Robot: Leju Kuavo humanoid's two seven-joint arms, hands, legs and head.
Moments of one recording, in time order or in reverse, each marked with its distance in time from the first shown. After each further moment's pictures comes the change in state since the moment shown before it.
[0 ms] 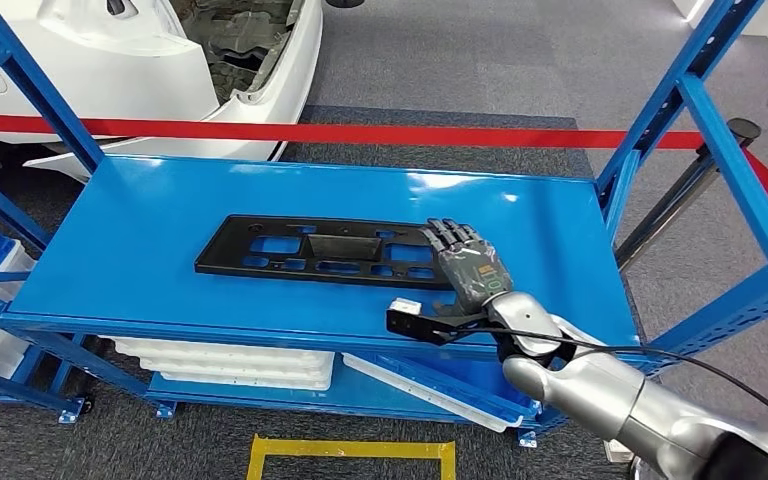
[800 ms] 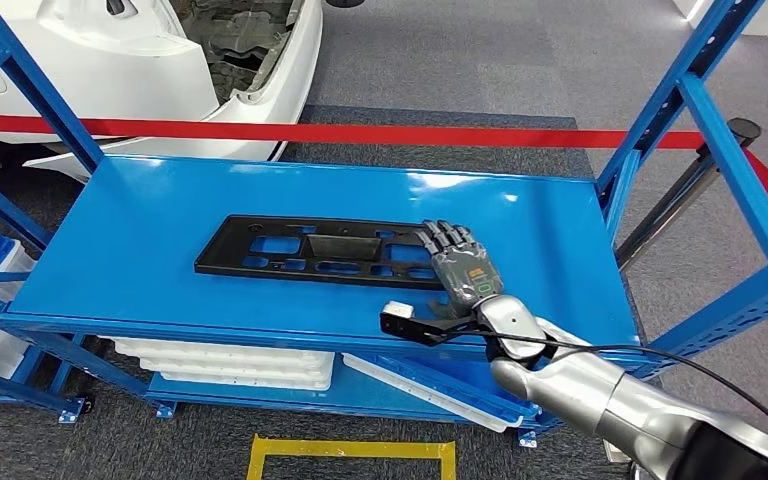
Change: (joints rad) left arm -0.005 0.000 -0.001 0.000 0.000 0.000 0.014; right arm -0.036 0.049 0.070 0.149 0.055 -0.123 0.003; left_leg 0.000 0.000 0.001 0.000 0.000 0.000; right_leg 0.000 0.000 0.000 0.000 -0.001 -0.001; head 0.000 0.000
